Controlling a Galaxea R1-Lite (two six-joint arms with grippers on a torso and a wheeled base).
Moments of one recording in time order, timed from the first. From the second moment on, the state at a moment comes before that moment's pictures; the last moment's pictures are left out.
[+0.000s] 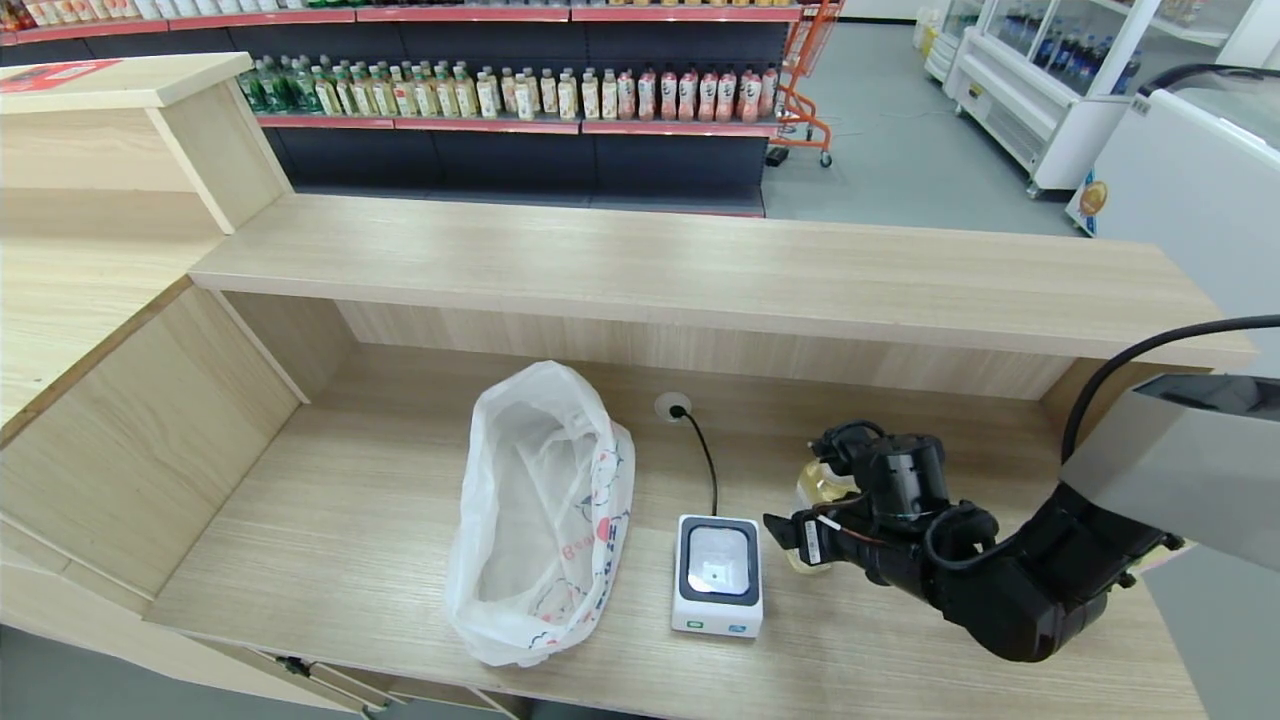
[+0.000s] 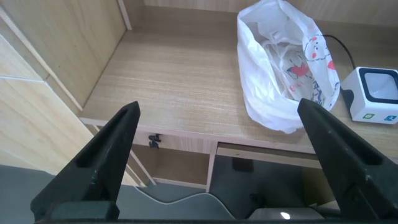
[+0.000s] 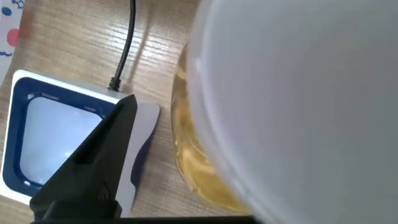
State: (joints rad) left arm 0.00 0.00 0.00 0.00 -0.01 0.00; right arm 0.45 2.15 -0.72 -0.90 -0.18 0.08
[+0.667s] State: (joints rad) left arm 0.00 0.00 0.00 0.00 -0.01 0.00; right arm 0.45 2.21 -0.77 -1.02 -0.17 0.05
